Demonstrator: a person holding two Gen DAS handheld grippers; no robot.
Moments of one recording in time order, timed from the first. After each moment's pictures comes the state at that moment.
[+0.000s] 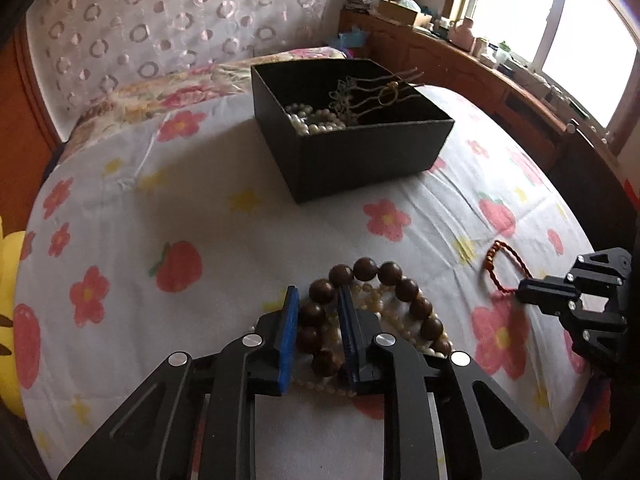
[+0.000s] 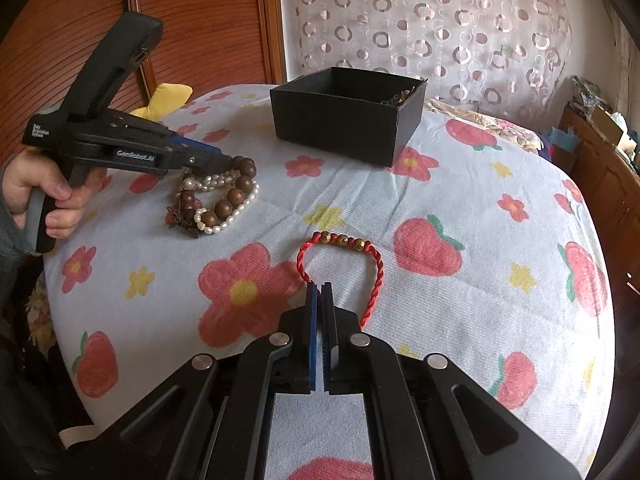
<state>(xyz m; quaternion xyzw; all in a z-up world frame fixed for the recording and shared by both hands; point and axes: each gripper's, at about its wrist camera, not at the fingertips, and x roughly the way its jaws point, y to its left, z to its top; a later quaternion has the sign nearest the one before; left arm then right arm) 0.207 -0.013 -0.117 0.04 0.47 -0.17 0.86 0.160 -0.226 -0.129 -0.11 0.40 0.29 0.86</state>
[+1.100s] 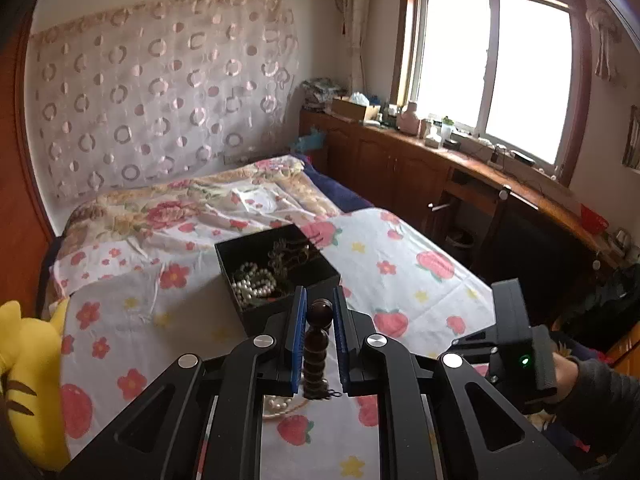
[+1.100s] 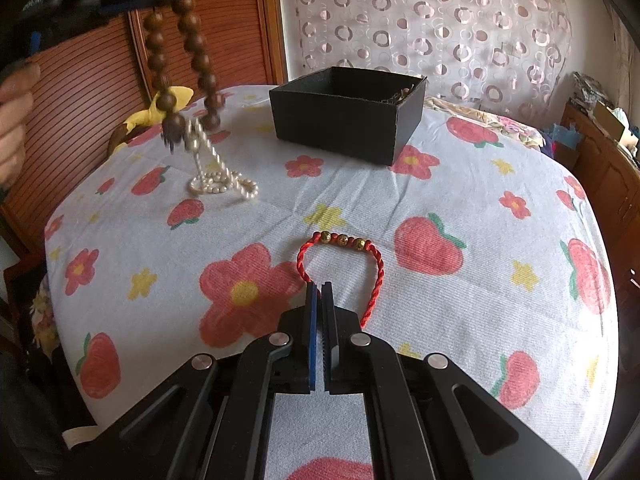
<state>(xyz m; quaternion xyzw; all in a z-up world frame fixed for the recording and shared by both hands) 0.144 -0.042 0.024 0.04 0.30 -0.24 0.92 0.162 -0.228 -0.130 -0.10 0.40 0.29 0.86</state>
